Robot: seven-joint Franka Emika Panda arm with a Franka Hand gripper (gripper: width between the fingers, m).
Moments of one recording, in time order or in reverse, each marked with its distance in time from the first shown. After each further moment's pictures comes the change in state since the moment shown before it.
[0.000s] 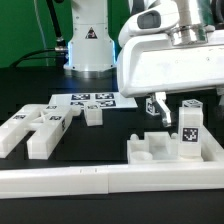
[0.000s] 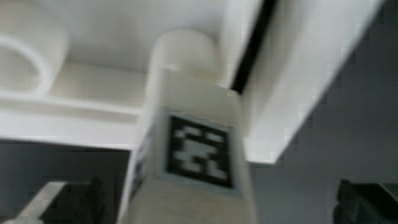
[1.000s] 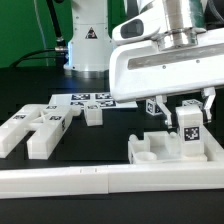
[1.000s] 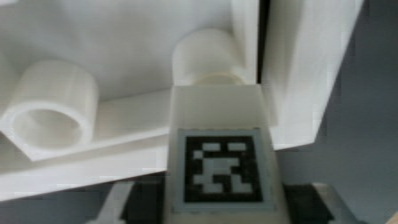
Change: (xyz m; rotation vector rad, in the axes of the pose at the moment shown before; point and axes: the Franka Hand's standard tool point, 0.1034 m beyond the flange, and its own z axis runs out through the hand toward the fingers) arm -0.003 0.008 0.002 -0.009 0.022 0.394
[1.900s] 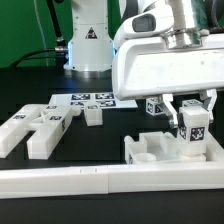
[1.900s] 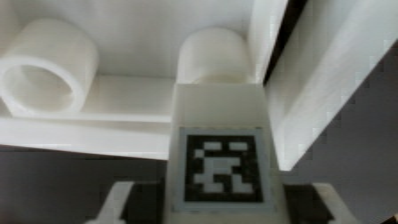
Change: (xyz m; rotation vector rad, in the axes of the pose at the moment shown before) arm -0.002 -0.004 0.001 0.005 -0.005 -0.336
